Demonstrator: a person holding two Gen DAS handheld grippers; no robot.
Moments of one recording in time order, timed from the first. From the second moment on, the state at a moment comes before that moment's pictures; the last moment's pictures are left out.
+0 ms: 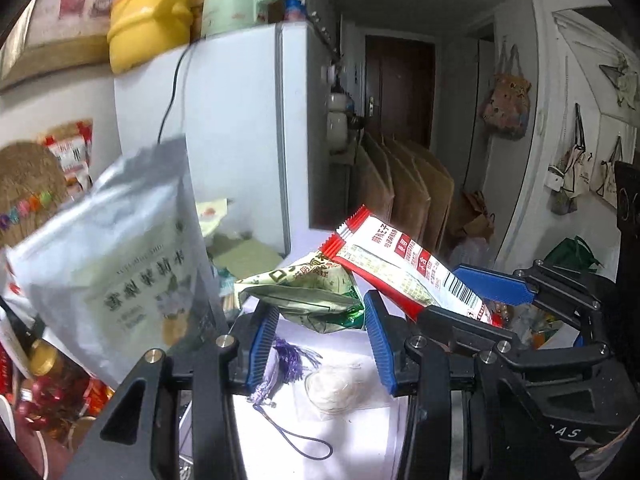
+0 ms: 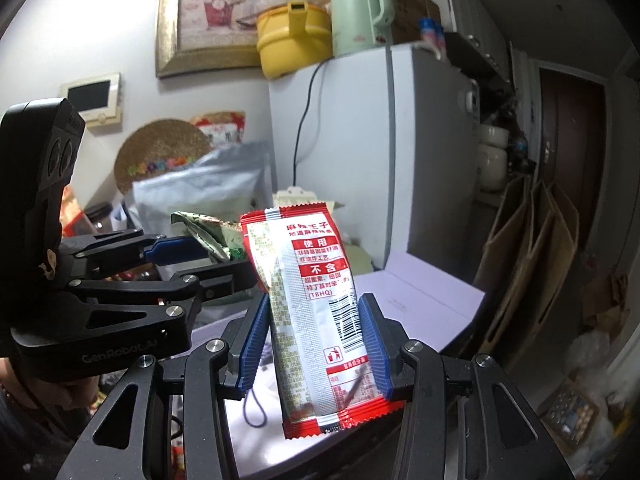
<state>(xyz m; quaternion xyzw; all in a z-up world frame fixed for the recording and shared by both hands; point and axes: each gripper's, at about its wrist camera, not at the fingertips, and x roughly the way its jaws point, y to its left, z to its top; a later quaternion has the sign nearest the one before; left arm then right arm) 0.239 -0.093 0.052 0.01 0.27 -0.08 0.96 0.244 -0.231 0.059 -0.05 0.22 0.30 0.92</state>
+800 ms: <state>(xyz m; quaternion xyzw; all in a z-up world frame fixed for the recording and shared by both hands) 0.318 -0.067 -0.045 0.00 0.41 -0.05 0.91 0.316 -0.194 -0.027 -0.07 0.36 0.31 0.88</state>
